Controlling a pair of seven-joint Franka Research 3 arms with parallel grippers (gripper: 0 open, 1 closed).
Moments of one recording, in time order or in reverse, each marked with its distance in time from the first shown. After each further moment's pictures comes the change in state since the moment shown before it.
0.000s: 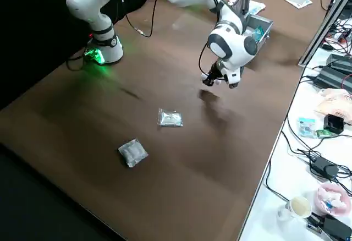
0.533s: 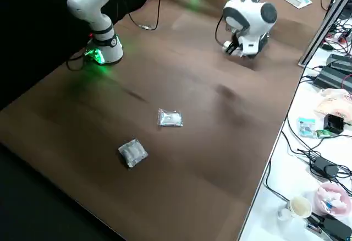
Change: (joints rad) left arm 0.178 0.011 0.001 -0.079 0.000 -0.072 0.225; right arm 0.072 -0.026 0.069 0.198 0.264 -0.073 0.387
